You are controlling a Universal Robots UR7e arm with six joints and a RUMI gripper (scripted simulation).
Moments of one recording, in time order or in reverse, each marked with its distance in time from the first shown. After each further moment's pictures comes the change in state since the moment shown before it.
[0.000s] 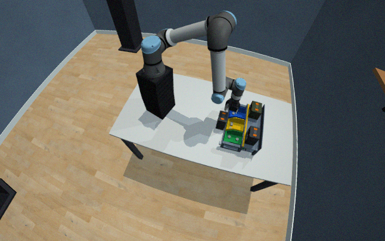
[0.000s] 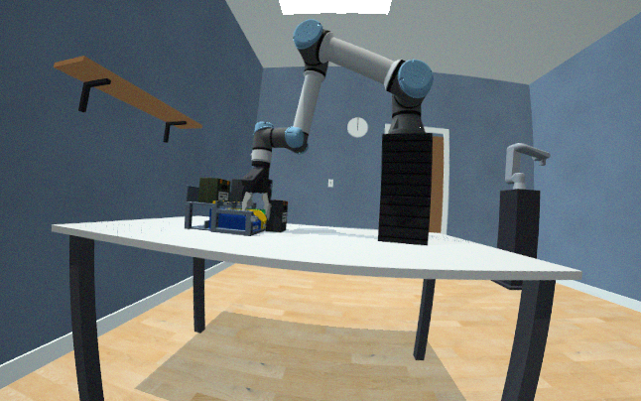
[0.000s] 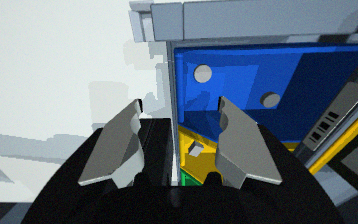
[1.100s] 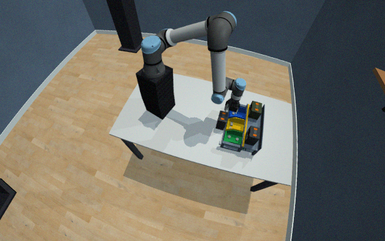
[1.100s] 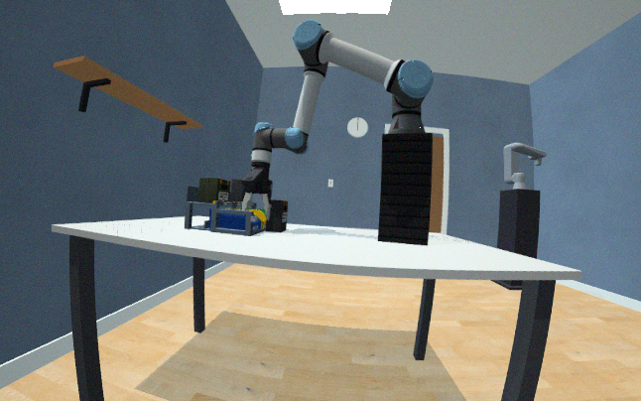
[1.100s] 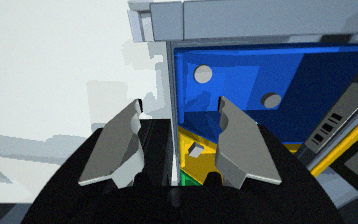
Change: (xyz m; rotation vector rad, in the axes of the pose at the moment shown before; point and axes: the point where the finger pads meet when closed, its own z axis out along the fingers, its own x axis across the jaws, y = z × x) arm 0.000 0.000 0.002 0.000 0.000 0.000
